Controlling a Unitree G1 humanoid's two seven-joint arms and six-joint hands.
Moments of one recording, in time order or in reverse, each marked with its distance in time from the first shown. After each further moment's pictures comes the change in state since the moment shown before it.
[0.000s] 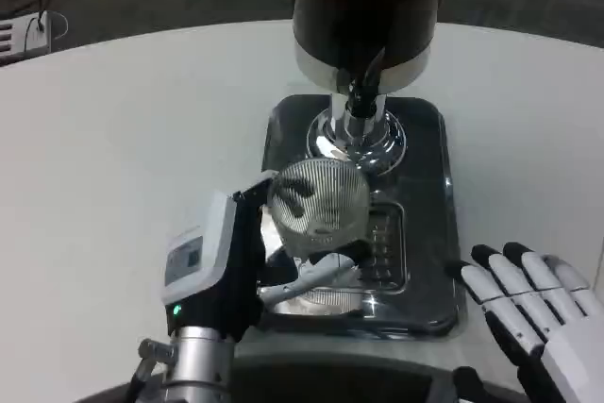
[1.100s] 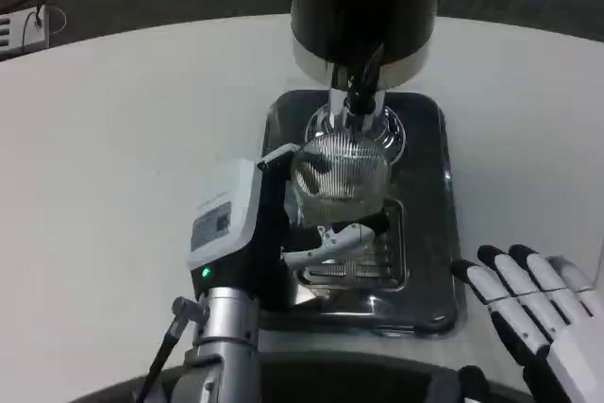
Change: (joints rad) left arm -0.144 -0.024 -0.061 0.089 0.002 0.139 0.023; right arm 0.006 0.000 -0.012 0.000 0.003 0.000 0.000
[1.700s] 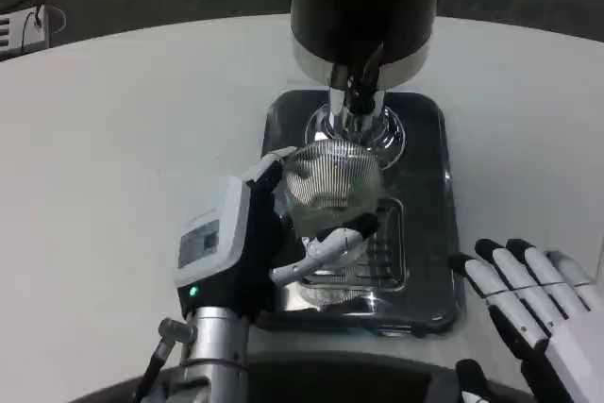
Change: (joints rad) left arm 0.058 0.033 -0.018 -0.036 0.005 -0.010 0.031; right arm -0.018 0.000 0.004 0.005 0.013 0.000 0.000
